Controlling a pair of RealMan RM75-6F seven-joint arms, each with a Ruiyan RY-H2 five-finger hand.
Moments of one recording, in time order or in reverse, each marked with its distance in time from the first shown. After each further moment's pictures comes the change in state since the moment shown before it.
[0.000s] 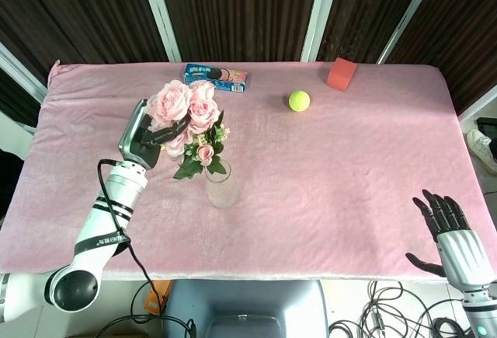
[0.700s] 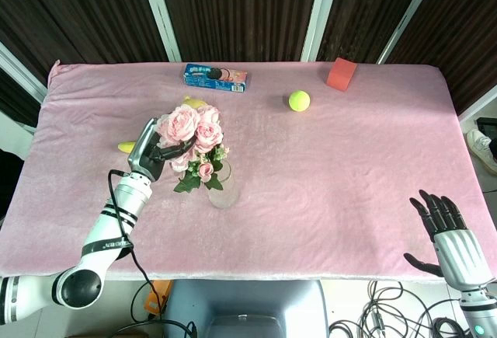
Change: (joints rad) left arm 0.097 -0.109 0.035 0.068 0.104 -0.096 0.092; right arm 0.005 -0.004 -0.002 -0.005 -0.002 -0.012 -0.016
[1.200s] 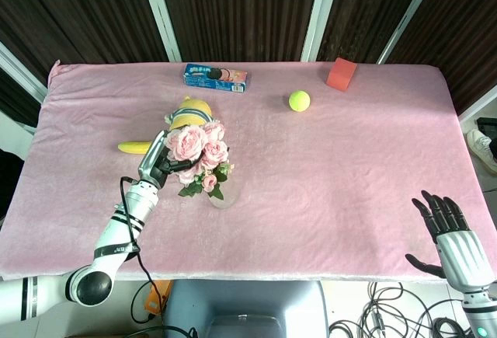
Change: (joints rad) left arm 0.053 -0.119 0.094 0.125 0.230 -0.039 0.044; right arm -0.007 0.005 -0.002 0.001 -0.007 0.017 0.011
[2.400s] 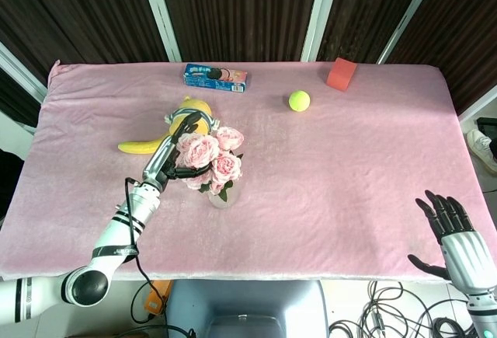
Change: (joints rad) left arm 0.001 0.045 -0.043 -0.041 -0.102 -0.088 0.184; right arm -0.006 0.018 -0.005 0.005 -0.021 0.022 0.043
